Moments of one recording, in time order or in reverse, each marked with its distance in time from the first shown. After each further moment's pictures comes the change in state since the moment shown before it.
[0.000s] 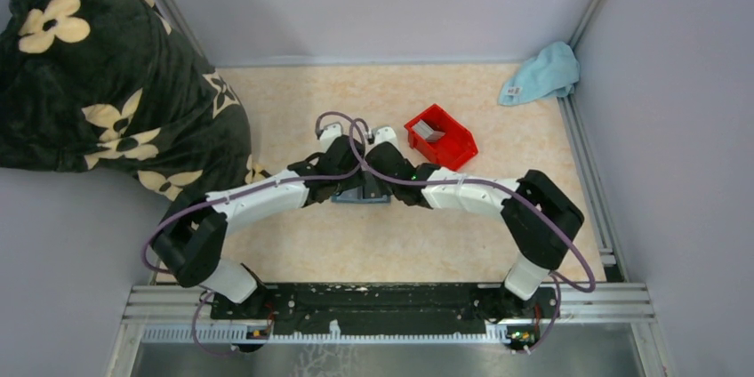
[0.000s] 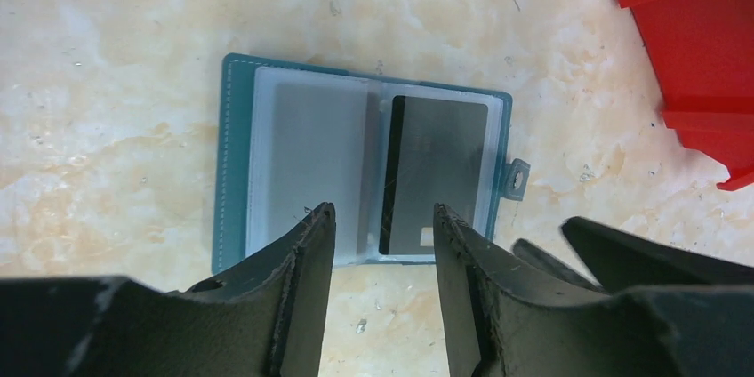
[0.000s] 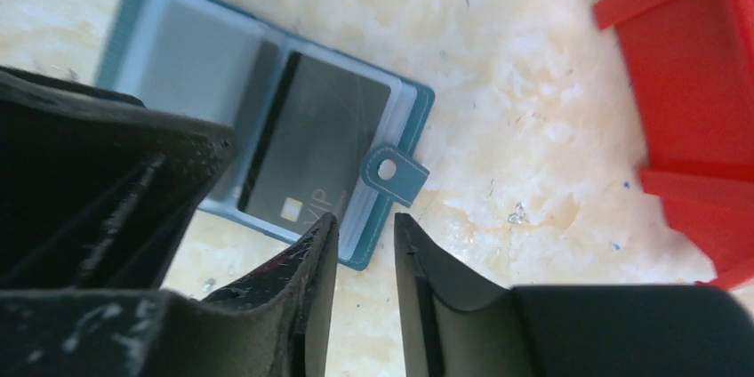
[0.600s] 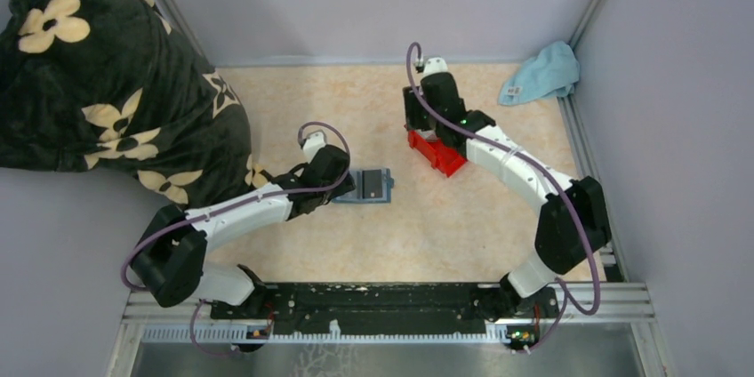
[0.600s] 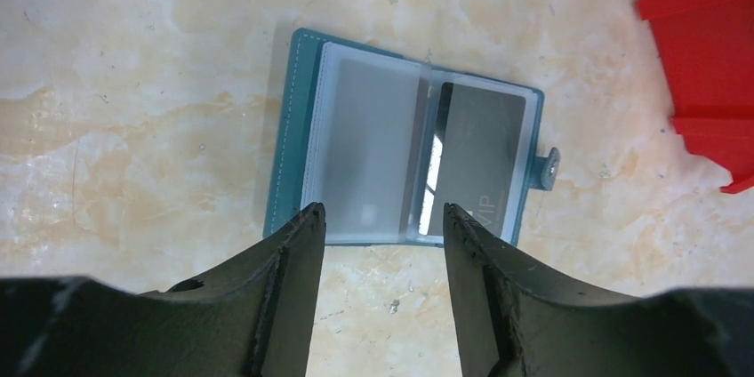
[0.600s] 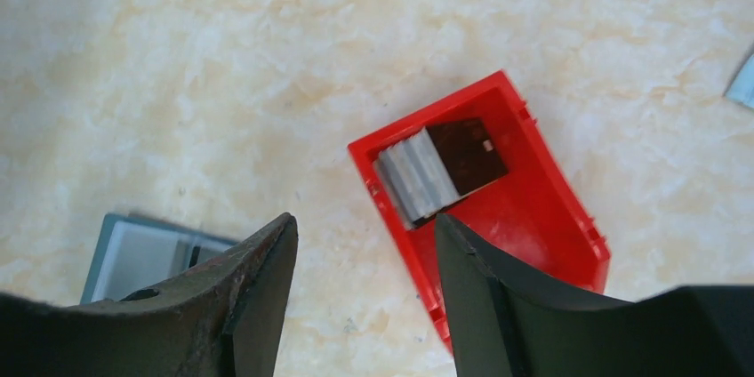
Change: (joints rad) left arm 0.021 -0.148 -0.157 0.029 -0.029 -0.056; right arm -0.318 -0.137 0.229 -0.106 -0.117 -0.152
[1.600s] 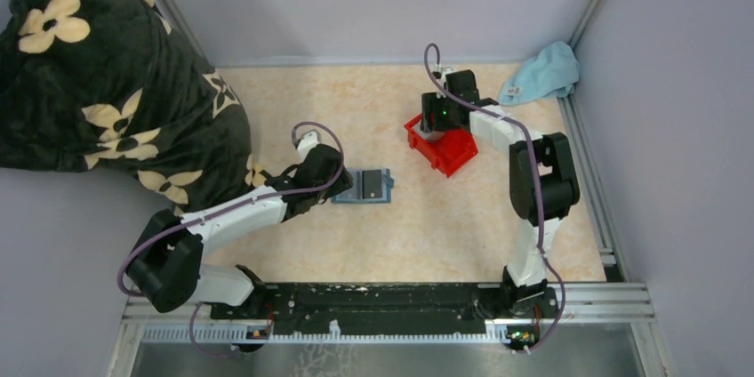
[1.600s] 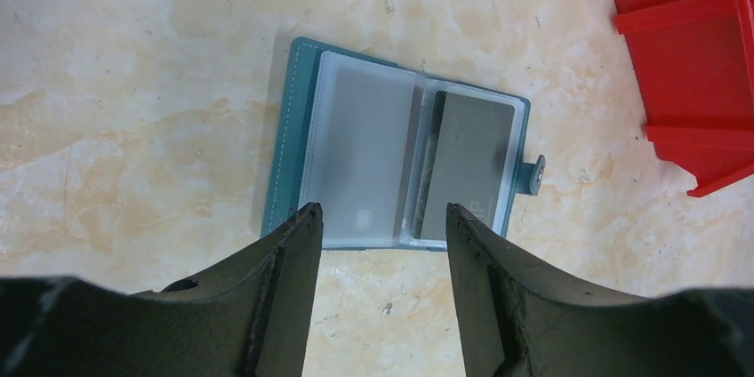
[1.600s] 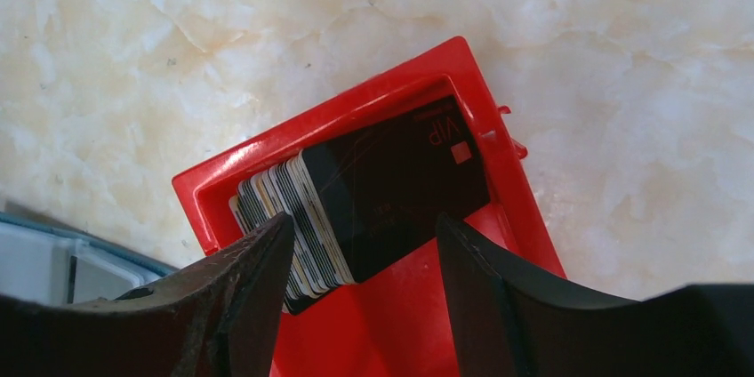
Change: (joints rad) left arm 0.043 -0.052 -0.043 0.058 0.051 -0.008; right arm -0.312 0.341 0.117 0.011 -0.408 -0.070
